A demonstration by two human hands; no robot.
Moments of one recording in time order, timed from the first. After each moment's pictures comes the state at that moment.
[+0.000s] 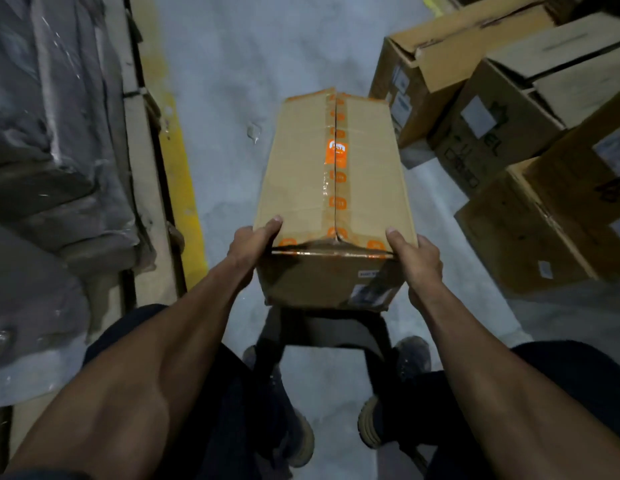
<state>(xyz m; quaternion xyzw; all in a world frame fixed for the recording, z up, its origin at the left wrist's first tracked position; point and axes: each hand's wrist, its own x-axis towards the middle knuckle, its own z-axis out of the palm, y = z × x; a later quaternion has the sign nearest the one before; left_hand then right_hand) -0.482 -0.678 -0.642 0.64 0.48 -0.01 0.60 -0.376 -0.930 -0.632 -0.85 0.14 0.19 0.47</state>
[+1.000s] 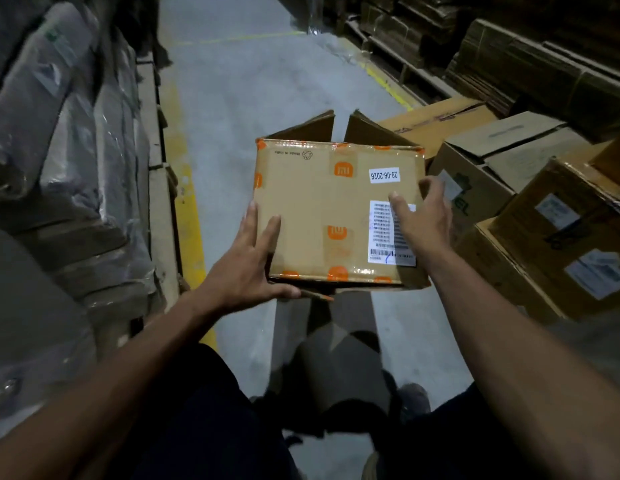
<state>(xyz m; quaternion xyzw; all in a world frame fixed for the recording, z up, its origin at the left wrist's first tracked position) -0.523 -0.668 -0.526 0.97 0.10 -0.01 0.22 -0.337 -0.897 -0.493 -0.90 -0.05 -0.02 0.44</state>
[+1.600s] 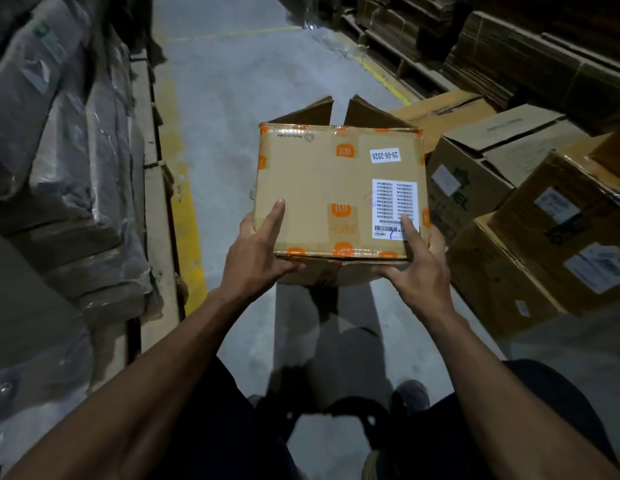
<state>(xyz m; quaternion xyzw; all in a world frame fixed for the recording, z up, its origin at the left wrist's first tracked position) -0.495 -0.692 -0.534 0.94 0.20 0.12 0.25 -0.386 -0.940 -0.551 -0.92 -0.17 -0.01 0.36</state>
